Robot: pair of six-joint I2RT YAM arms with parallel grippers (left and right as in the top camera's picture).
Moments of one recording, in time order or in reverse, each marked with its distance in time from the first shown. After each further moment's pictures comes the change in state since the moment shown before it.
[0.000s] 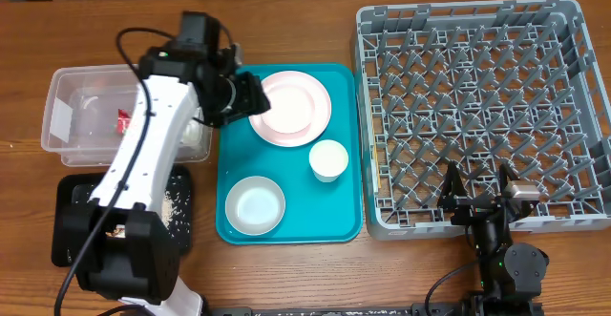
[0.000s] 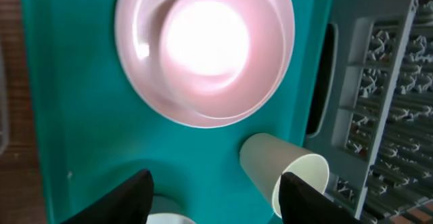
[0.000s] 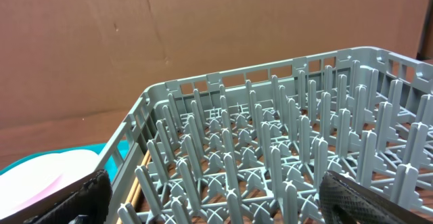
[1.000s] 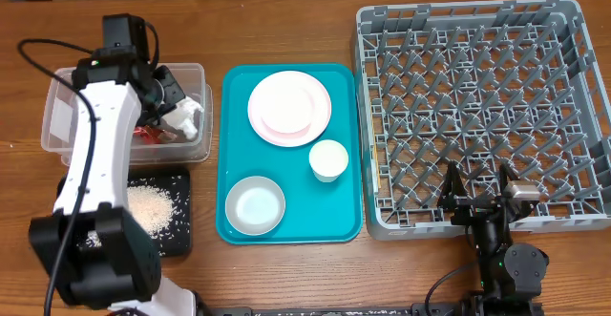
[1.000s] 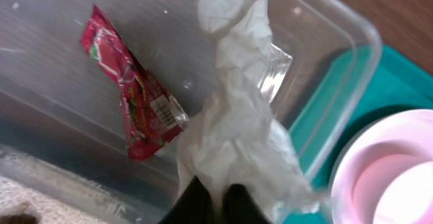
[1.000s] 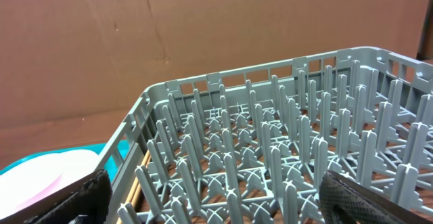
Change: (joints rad) left arm 0.274 -0.016 -0.036 0.067 -0.415 -0.103; right arm 0.000 0.000 0.000 0.000 0.000 0.000
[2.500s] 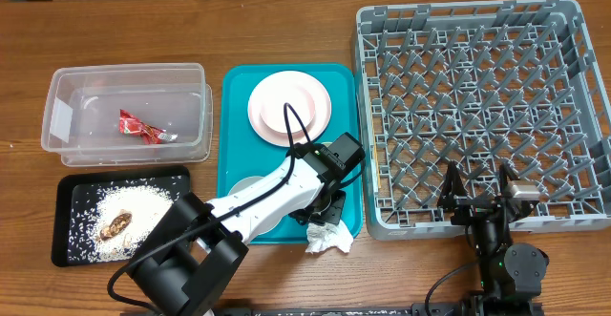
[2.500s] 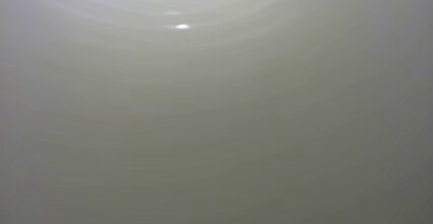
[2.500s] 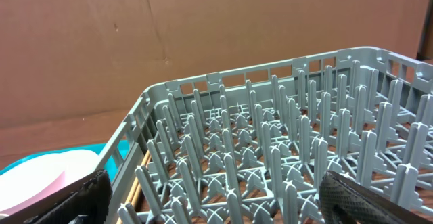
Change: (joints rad) left arm -0.911 0.049 -0.389 0.084 0.150 -0.074; right arm 0.000 0.000 0.000 0.000 0.000 0.000
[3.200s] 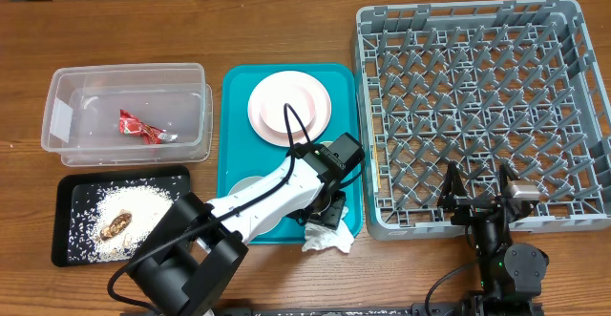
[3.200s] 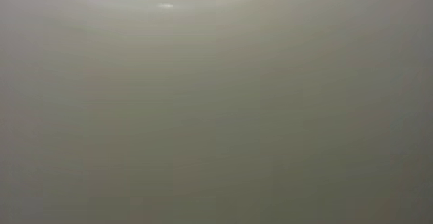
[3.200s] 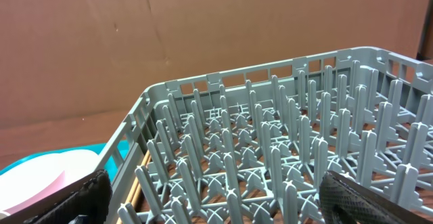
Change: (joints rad) left arm 0.000 0.000 0.000 -0.006 0.000 0.000; right arm 0.000 0.000 0.000 0.000 0.000 -0.001
